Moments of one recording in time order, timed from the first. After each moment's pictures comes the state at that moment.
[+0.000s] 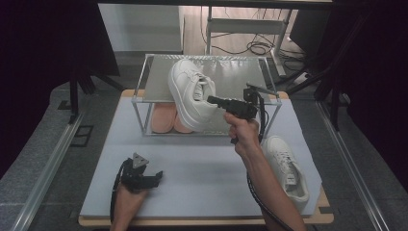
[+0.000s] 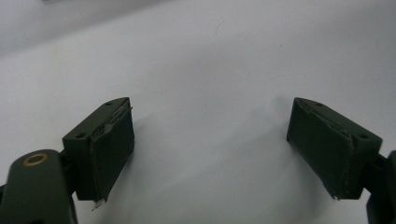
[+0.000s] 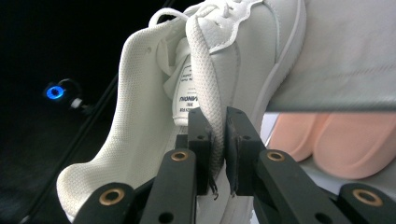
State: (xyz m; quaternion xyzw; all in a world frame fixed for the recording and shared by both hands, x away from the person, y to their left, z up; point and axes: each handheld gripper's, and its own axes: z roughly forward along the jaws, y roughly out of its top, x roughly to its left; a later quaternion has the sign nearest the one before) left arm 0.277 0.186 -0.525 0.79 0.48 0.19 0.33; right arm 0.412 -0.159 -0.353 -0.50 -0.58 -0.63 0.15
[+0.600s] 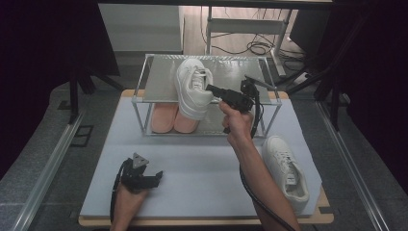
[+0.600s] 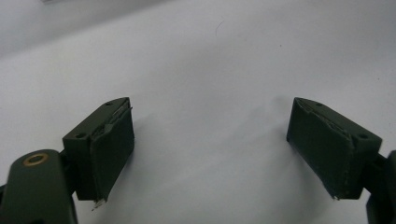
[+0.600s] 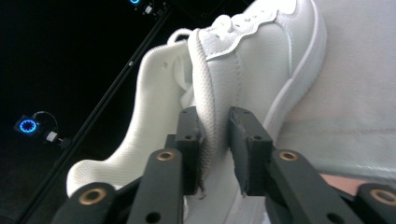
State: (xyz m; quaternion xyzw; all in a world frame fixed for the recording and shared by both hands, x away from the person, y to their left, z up) left arm 0.277 0.185 -0.525 0.79 0.48 0.19 0.33; right arm 0.429 -0.145 -0.344 -0.53 -0.55 -0.64 0.10
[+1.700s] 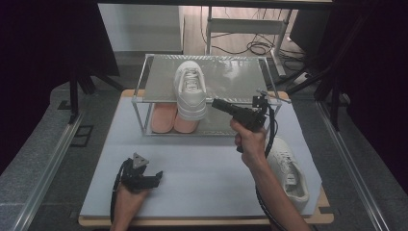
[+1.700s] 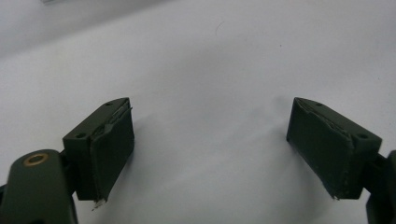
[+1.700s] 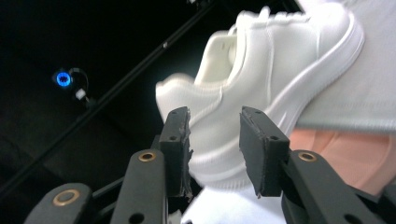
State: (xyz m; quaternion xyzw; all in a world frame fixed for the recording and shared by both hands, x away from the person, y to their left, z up) left arm 0.277 0.185 -0.525 0.79 0.48 0.19 0.33; right arm 0.372 -0.173 -0.348 -0.42 -0.60 -0.68 0.07
